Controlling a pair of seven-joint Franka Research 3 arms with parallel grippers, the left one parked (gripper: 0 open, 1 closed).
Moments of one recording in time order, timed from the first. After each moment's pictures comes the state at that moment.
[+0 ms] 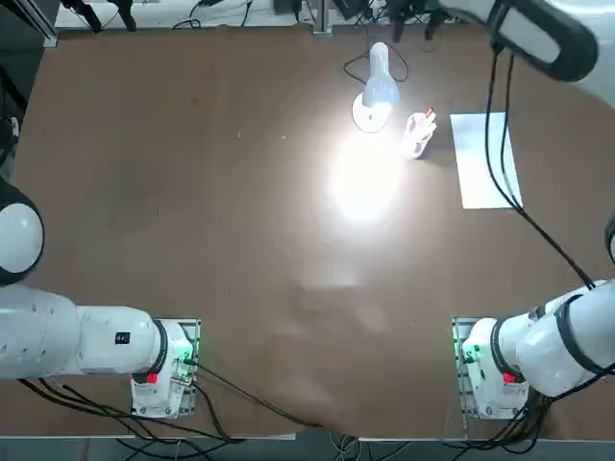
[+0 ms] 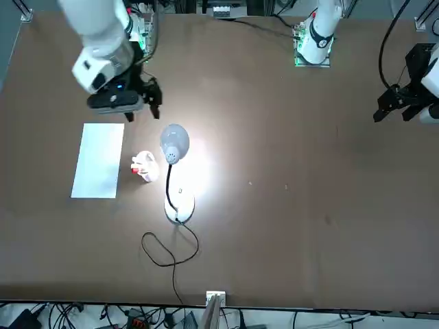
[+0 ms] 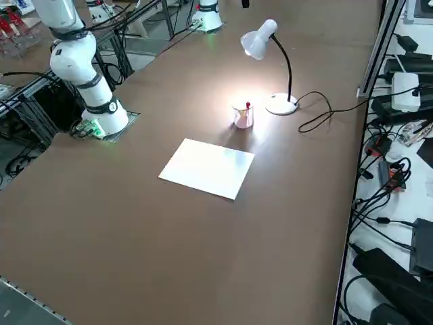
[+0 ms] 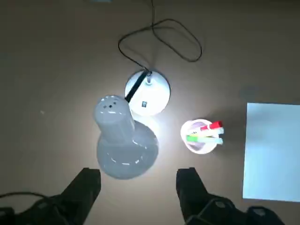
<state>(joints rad) 0.53 0.10 0.04 -1.60 -0.09 1.87 0.57</state>
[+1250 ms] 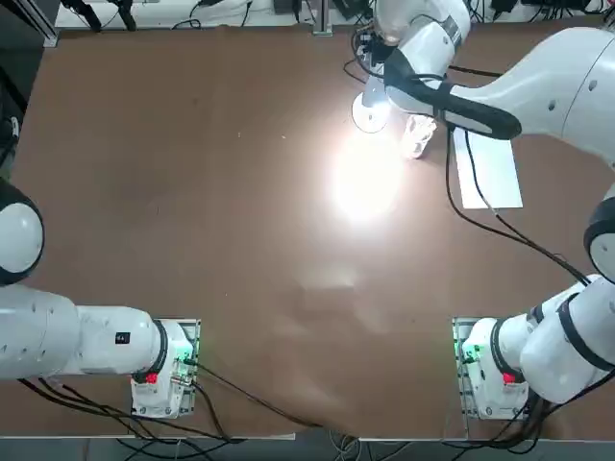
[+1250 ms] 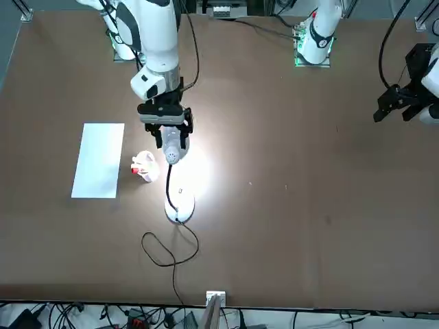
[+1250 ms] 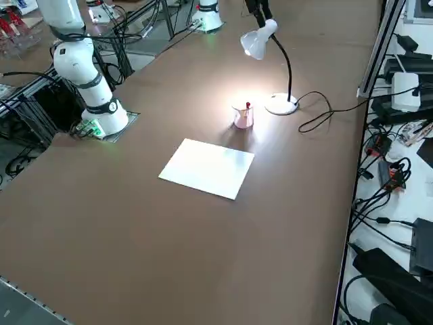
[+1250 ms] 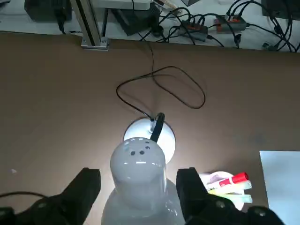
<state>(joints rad) 0.63 0.18 0.03 -1.79 -0.45 2.26 0.87</state>
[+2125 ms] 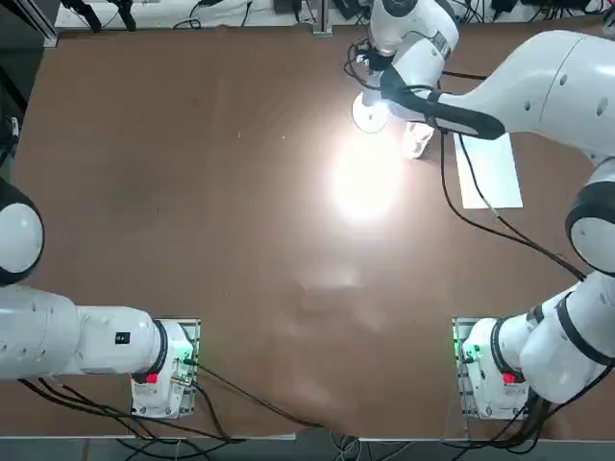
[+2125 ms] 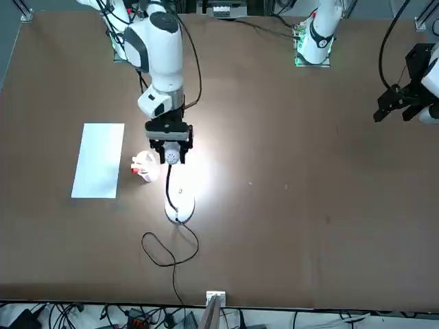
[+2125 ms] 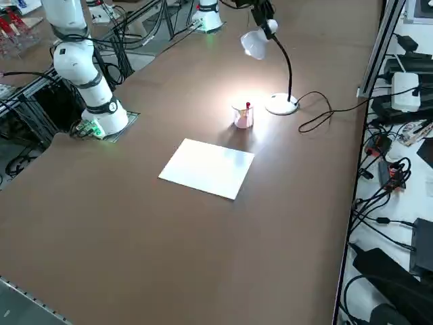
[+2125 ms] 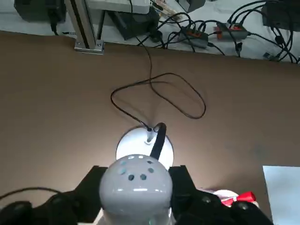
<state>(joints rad) 0.62 0.24 0.01 -1.79 -0.53 2.34 0.91</state>
